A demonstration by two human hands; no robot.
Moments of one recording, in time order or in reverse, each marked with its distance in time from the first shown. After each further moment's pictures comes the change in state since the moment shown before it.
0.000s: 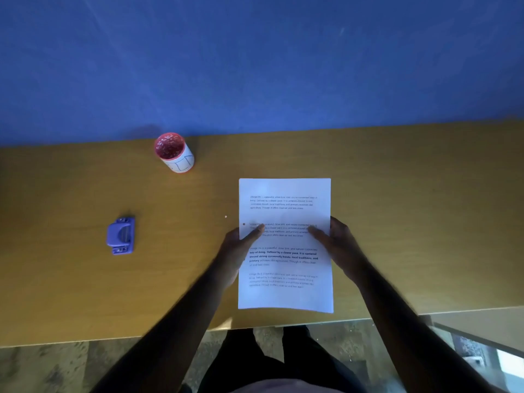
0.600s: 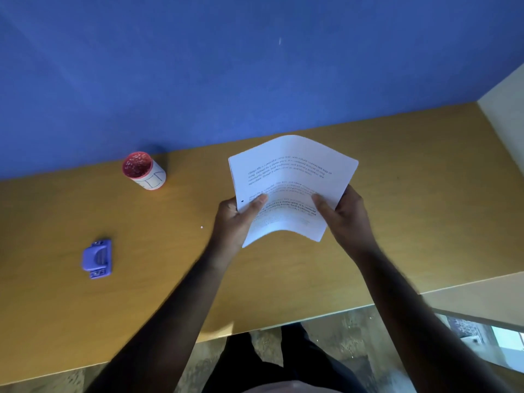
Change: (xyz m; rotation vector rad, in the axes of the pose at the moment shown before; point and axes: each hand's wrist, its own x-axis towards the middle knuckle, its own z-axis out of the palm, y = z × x) left_hand -0.013 0.083 0.087 0.103 0.035 0.412; right_hand -0.037 -0.072 -0.062 -0.029 0.308 -0.374
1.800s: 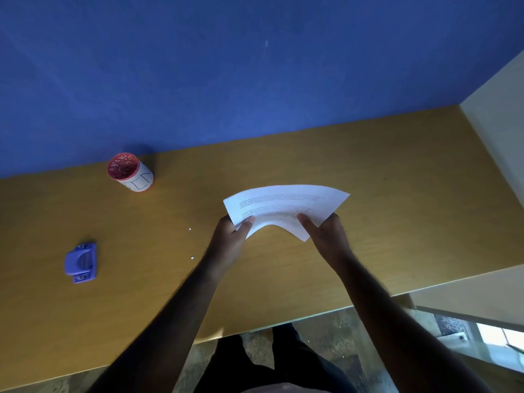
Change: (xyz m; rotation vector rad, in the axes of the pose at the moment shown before) left_hand 0.001 -0.053 0.000 0.333 -0.046 -0.078; right_hand -0.011 0.067 0.007 -0.090 0.001 0.273
